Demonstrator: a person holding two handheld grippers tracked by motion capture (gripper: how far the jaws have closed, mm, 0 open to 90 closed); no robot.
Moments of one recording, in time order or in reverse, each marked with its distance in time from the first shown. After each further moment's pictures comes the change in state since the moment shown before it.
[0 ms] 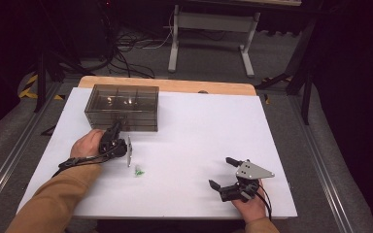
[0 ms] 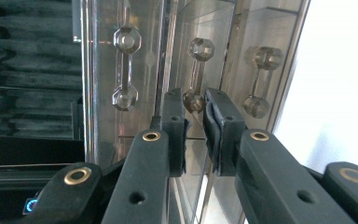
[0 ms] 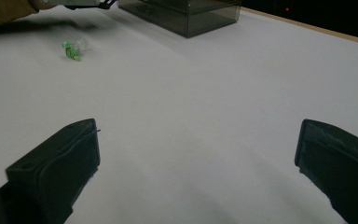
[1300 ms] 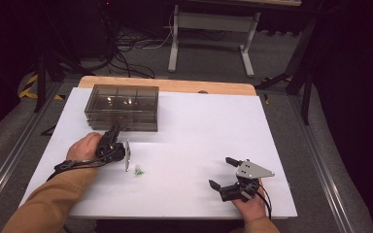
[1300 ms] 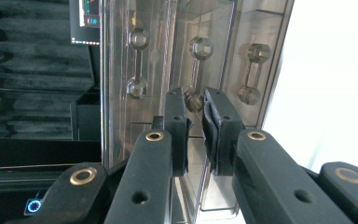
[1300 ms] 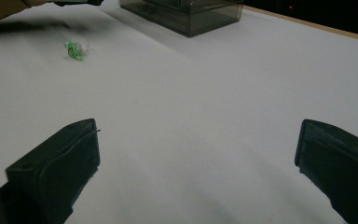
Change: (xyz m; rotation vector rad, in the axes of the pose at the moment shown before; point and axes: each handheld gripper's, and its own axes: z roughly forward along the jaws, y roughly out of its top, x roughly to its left) left arm 0.005 -0.001 -0.020 -0.002 -0.021 0.012; right arm -0.001 0.000 0.000 0.005 0.010 0.004
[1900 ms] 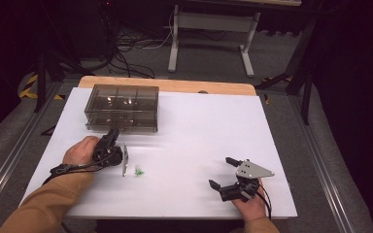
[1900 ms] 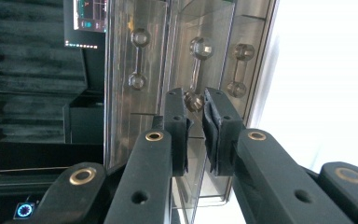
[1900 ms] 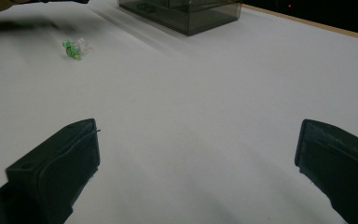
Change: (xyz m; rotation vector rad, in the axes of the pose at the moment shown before) left arm 0.002 -0.004 -0.015 -0.025 -0.028 -0.017; right arm 0.000 0.000 0.000 0.005 -0.005 0.001
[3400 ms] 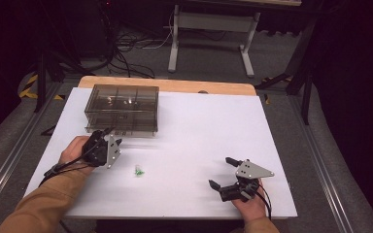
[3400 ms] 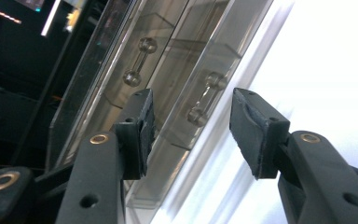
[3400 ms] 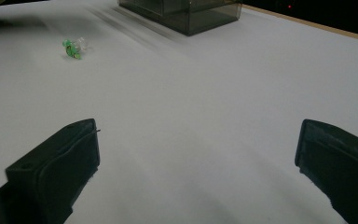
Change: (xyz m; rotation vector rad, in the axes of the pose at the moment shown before) left arm 0.040 -0.014 -0.020 -0.141 -0.327 -0.419; right arm 0.001 0.000 0.000 -0.001 -0.002 -0.004
